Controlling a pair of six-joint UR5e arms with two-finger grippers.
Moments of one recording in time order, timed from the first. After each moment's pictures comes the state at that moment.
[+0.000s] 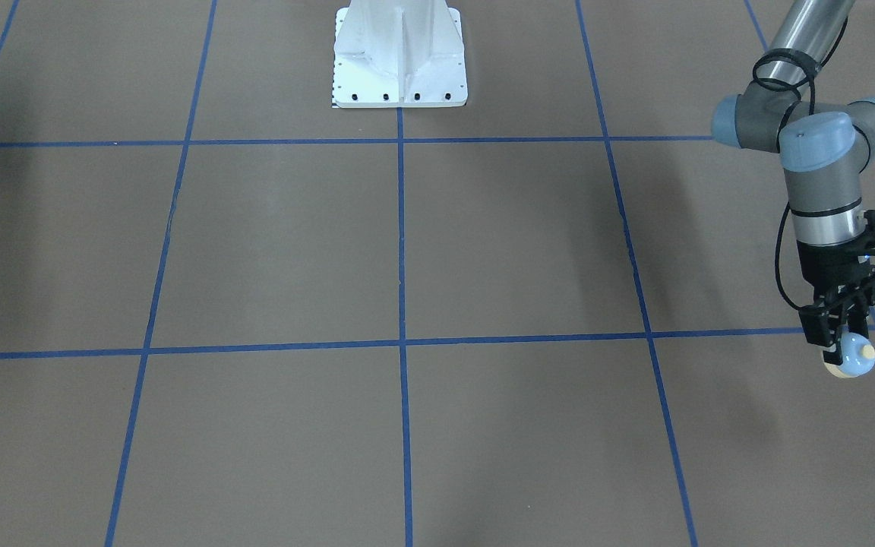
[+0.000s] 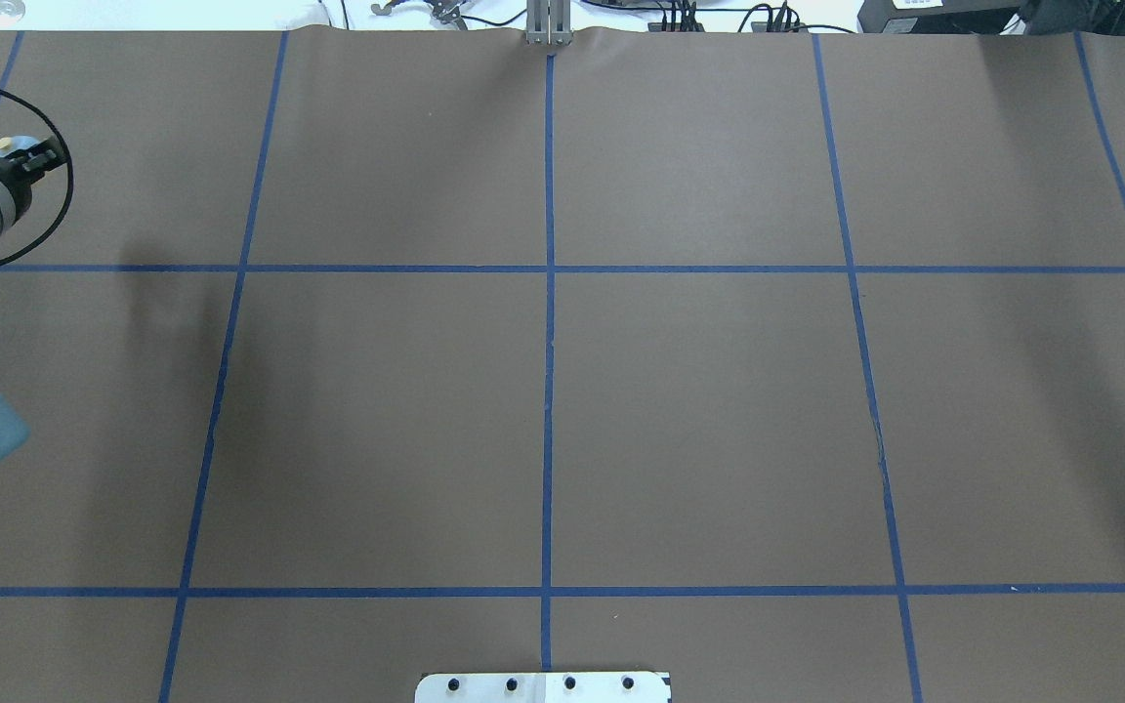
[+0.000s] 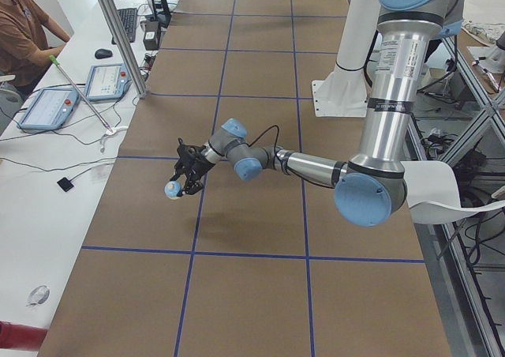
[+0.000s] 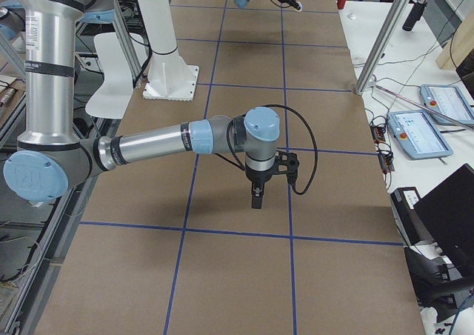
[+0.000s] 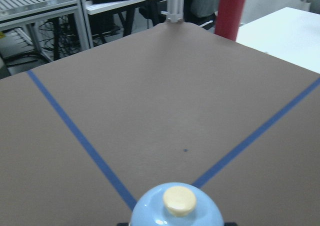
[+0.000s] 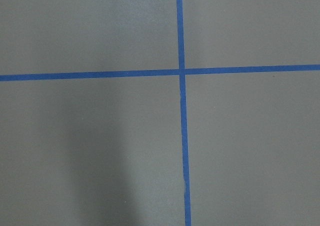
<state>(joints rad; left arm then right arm) -0.90 -1.75 -1.52 -2.27 -1.28 -1.42 1.53 -1.66 1.91 -1.73 2.28 0.14</state>
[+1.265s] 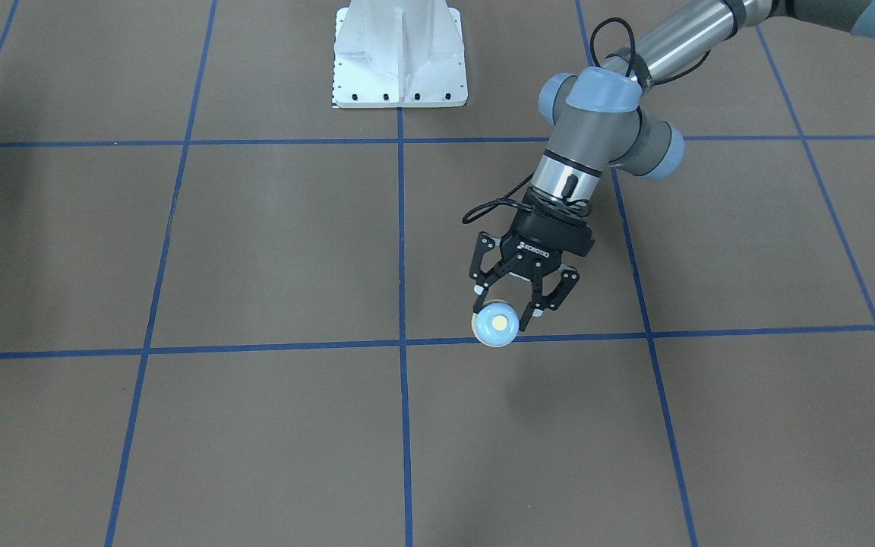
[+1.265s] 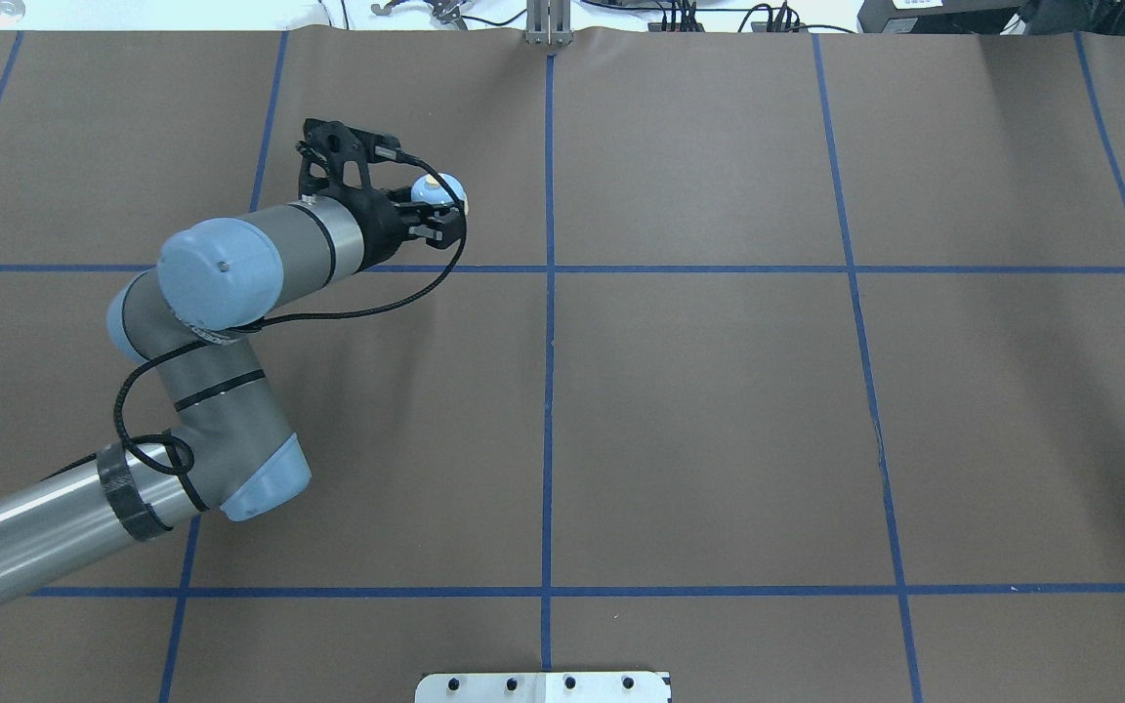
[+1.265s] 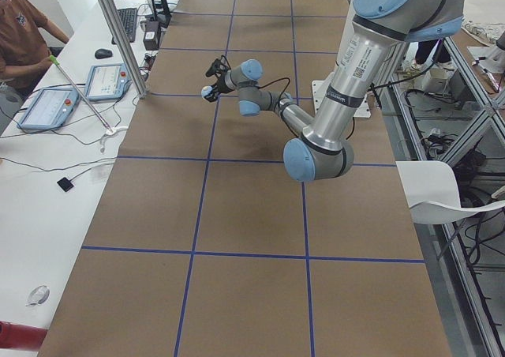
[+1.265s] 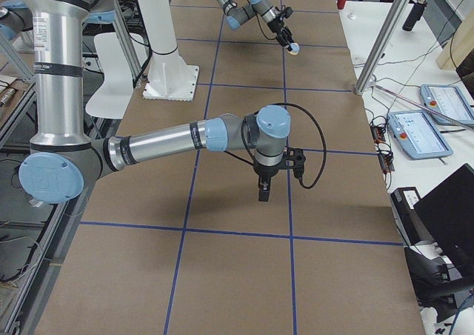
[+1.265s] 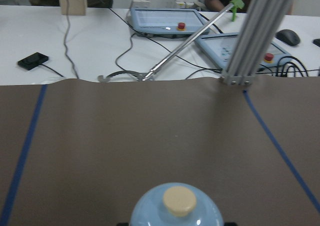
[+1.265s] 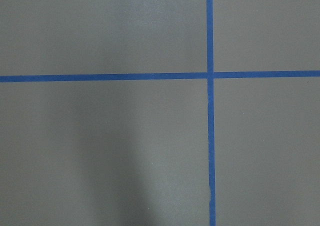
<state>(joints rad) -0.60 -2.14 -1.49 -2.47 -1.45 -0.88 1.46 -1.61 1.87 -1.73 2.32 0.18</state>
